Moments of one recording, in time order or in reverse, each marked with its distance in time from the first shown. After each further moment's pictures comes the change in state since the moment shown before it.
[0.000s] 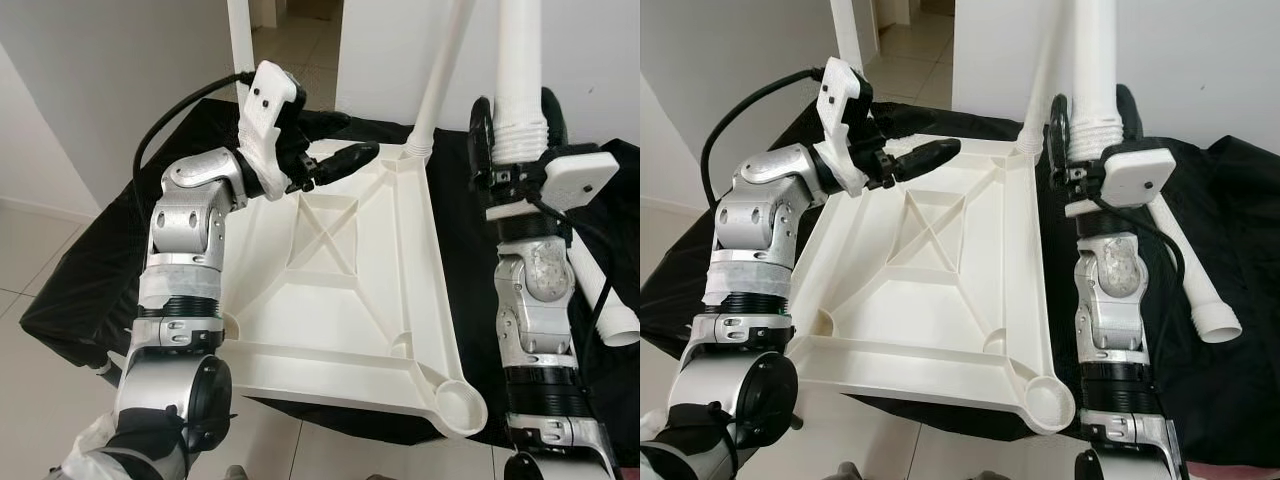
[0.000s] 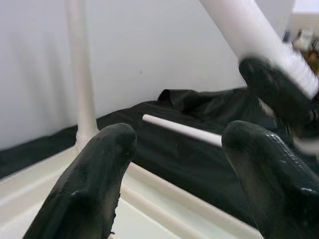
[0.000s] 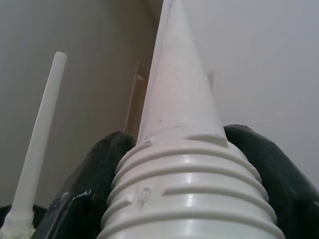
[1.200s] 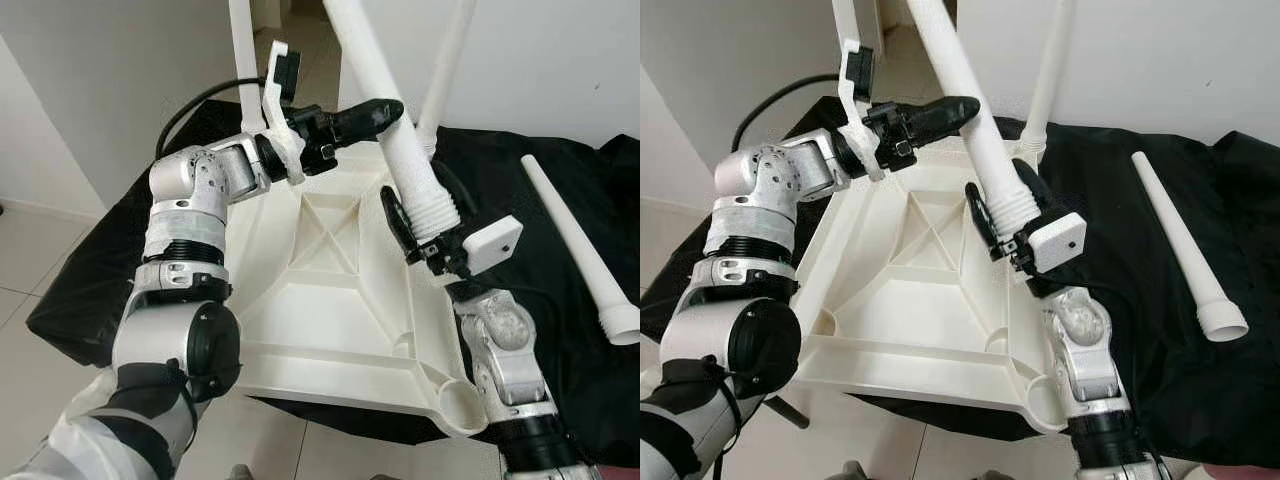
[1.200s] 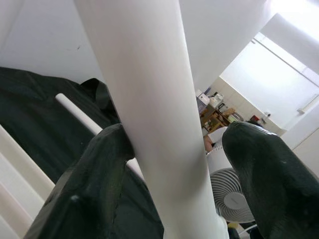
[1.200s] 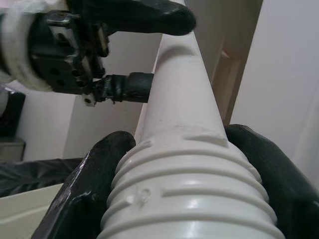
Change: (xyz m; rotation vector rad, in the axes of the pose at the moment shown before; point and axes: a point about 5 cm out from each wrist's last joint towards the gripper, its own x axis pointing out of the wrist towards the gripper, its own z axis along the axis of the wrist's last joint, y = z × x) left arm 0.032 0.008 0.003 -0.629 -0.069 -0.158; right arm -0.044 0.053 -0.009 0.127 0.101 0.371
